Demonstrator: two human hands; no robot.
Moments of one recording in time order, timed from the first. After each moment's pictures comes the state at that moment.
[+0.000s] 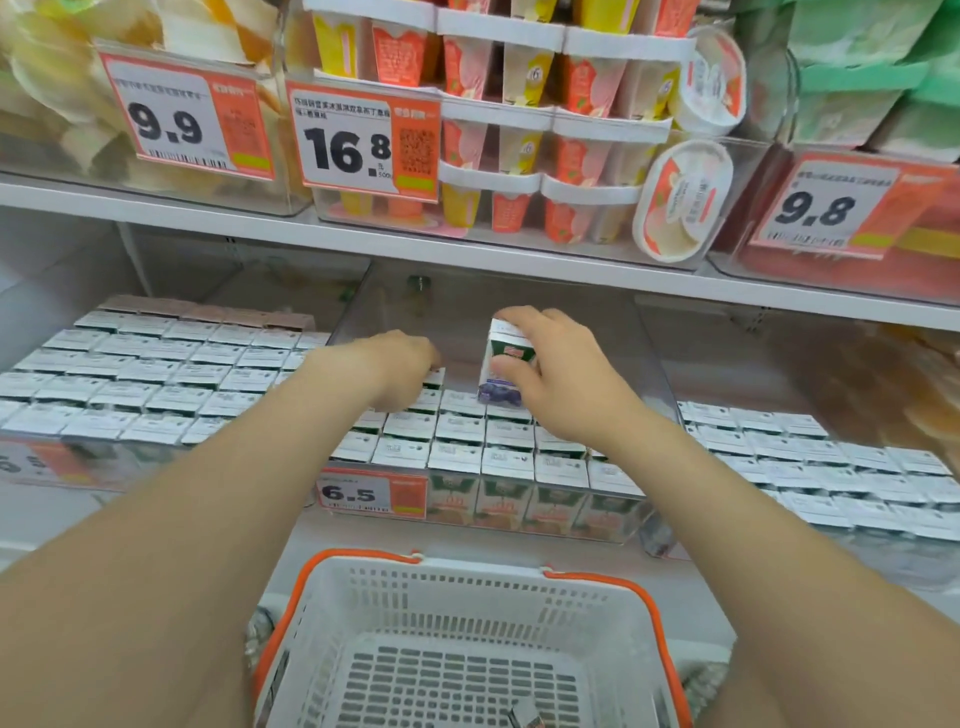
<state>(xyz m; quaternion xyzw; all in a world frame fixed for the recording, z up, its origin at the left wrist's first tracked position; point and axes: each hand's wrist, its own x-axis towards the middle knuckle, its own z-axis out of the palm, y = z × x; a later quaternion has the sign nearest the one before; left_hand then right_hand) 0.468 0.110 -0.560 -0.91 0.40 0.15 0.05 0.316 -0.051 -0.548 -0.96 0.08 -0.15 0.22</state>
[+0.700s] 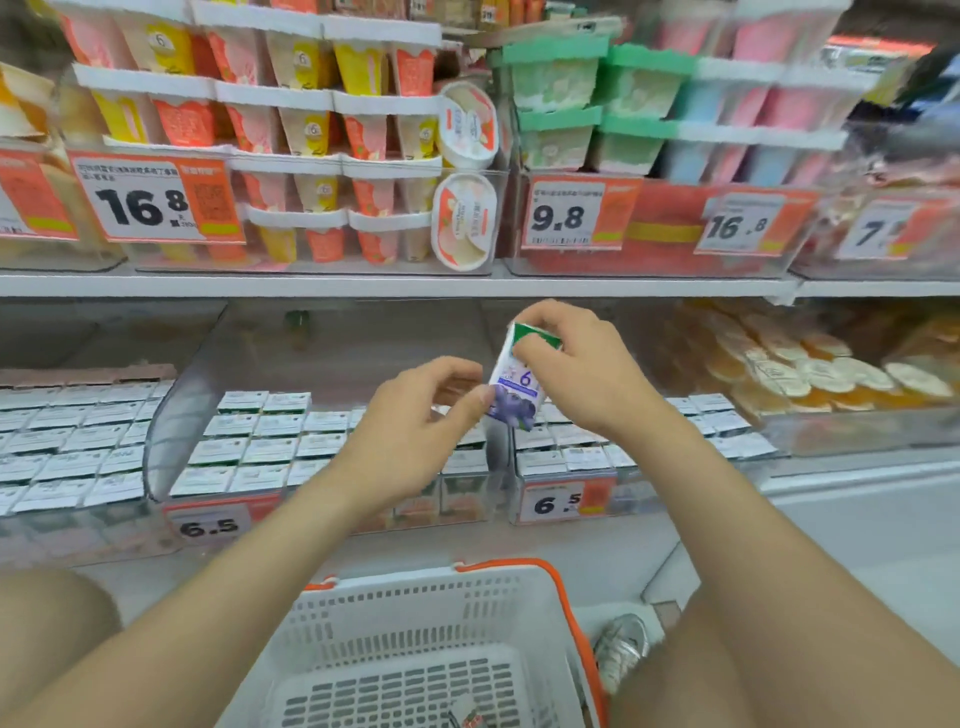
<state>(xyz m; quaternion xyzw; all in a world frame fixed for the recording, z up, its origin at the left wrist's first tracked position) 0.288 0.042 -0.544 -0.73 0.47 0.10 -0.48 0.172 -0.118 -0.493 -0.88 0.22 -0.24 0.33</state>
